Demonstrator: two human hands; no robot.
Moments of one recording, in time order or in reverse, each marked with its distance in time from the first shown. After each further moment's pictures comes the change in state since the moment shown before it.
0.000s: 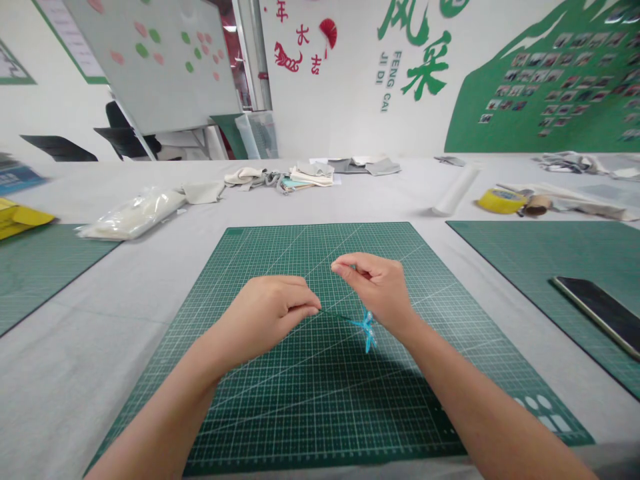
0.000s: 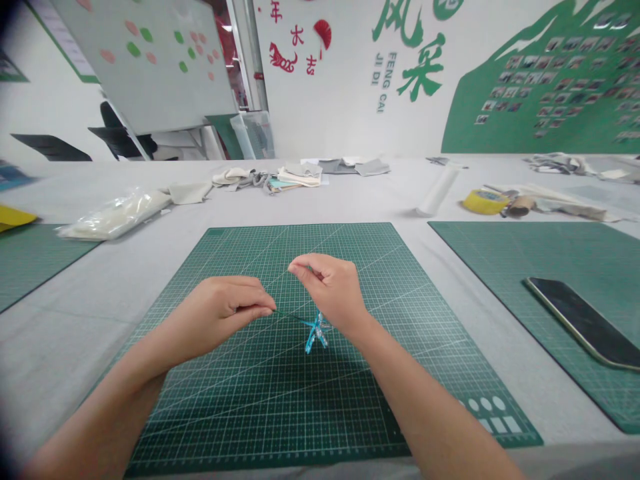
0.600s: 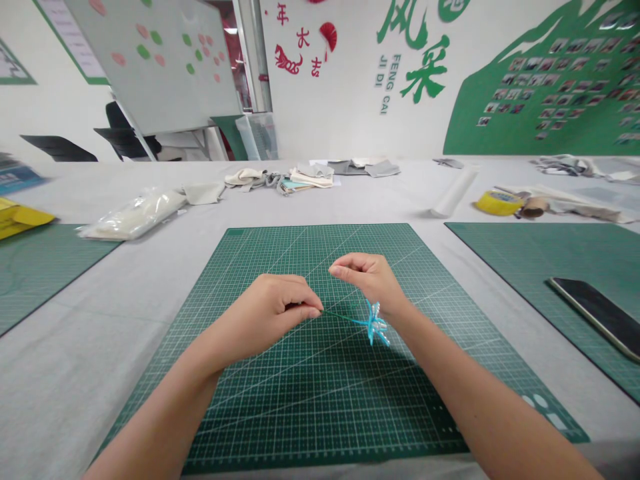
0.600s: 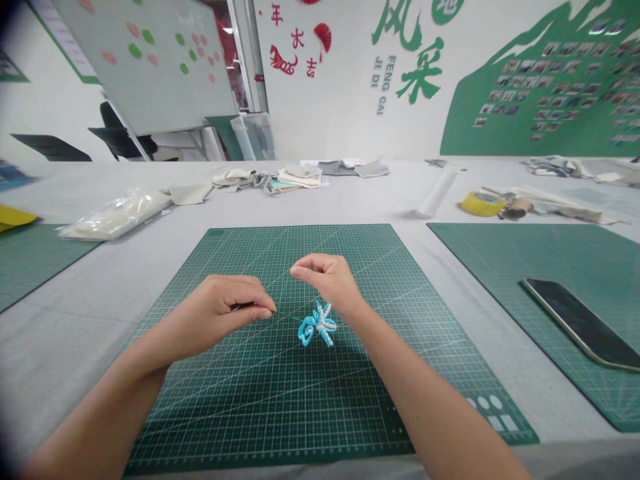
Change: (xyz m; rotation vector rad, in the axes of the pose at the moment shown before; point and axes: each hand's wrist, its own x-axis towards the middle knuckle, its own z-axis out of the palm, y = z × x) left_hand 0.000 0.005 -0.006 -0.255 0.037 -0.014; right_hand 0.011 0.019 0.004 0.352 -0.195 0.342
